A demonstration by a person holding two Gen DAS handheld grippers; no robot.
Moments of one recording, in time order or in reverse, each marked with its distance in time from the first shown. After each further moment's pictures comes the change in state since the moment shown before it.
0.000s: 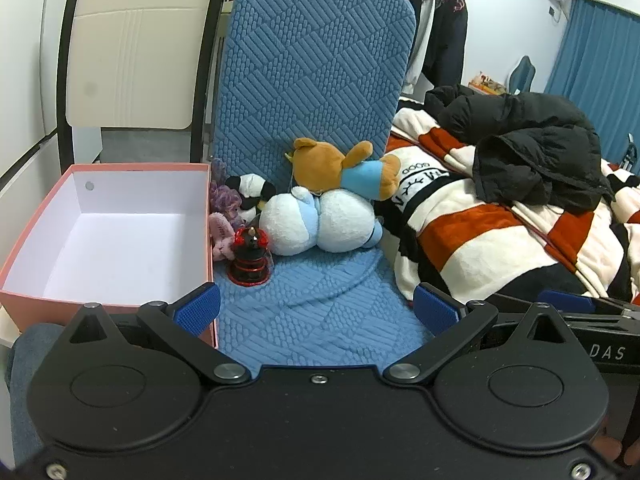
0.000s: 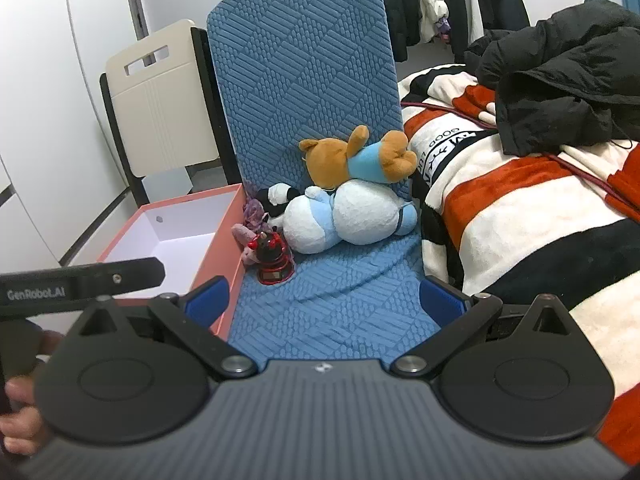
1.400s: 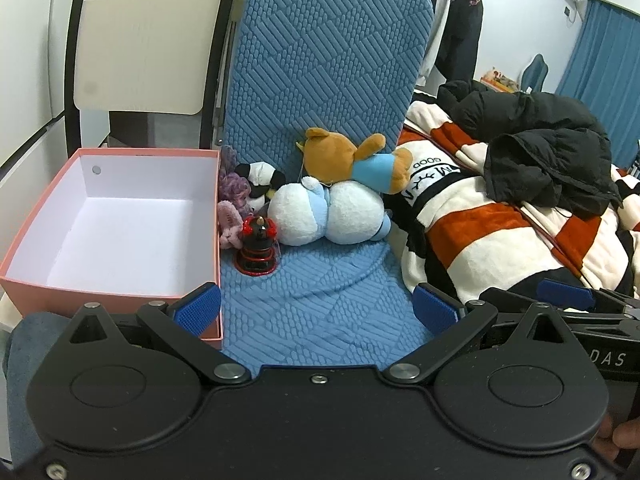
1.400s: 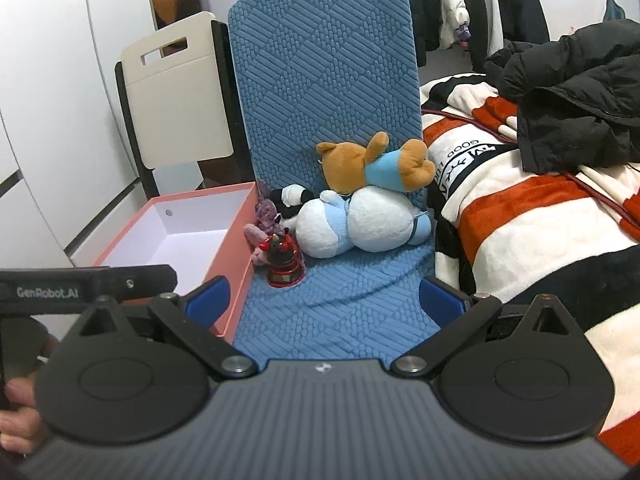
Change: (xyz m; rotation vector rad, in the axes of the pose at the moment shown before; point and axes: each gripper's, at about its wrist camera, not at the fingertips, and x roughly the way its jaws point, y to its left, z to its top) left arm 0.007 0.010 0.008 -0.046 0.043 0.019; right arm 0.008 0.014 0.010 -0.063 0.006 0.026
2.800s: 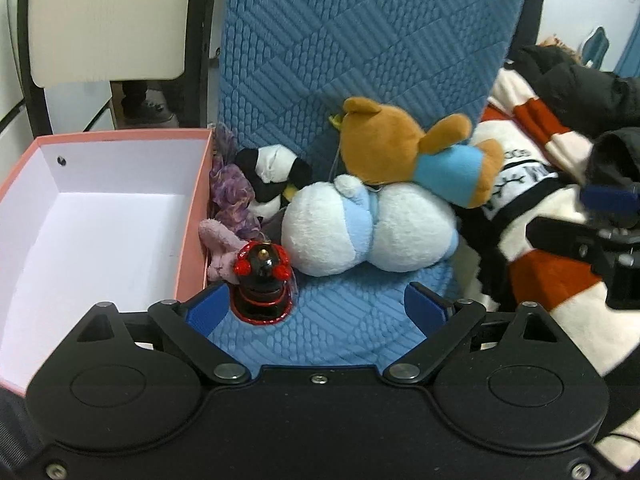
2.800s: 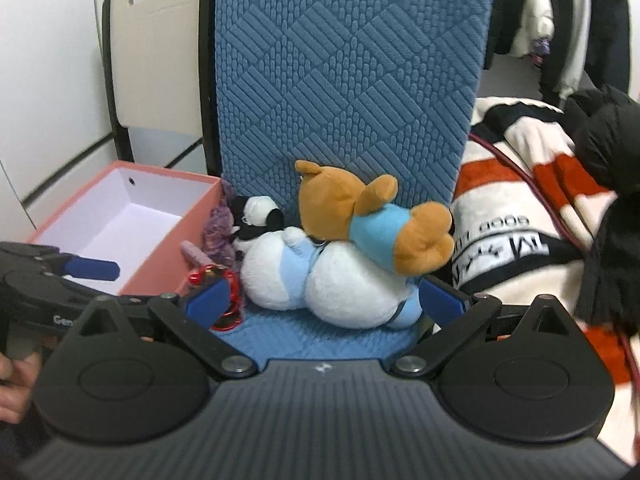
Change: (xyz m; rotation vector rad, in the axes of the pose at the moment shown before) left arm 0.213 0.003 0.080 -0.061 0.162 0.145; right arm 0.175 -0.059 0.119 -0.294 0.135 0.073
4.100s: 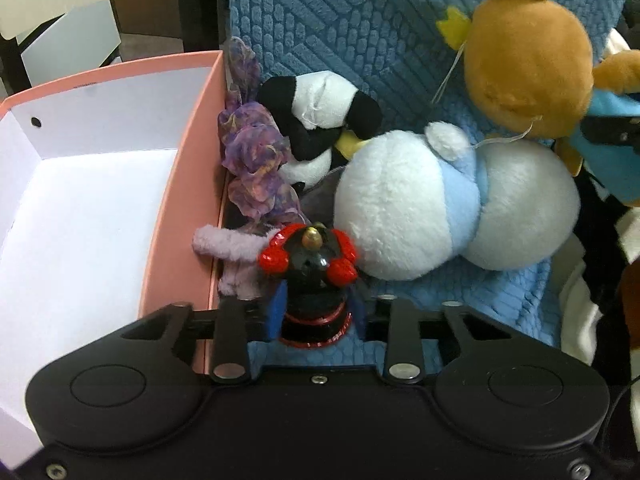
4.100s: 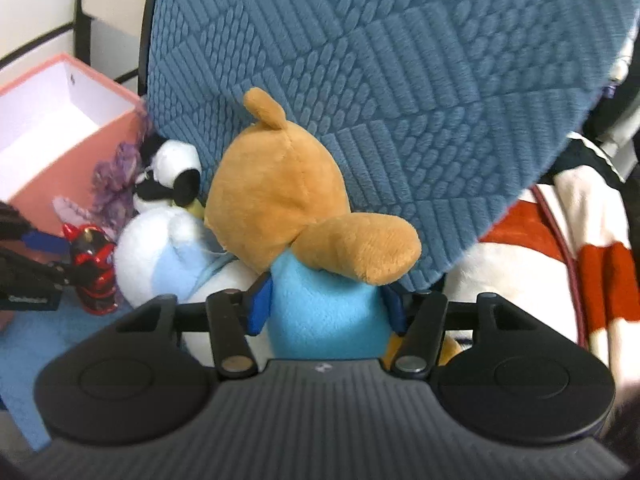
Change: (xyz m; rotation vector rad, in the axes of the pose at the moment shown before) left arm 0.123 0.031 0.009 -0.020 0.176 0.117; right arm 0.147 -0.044 0.048 -0.291 0.169 -0.047
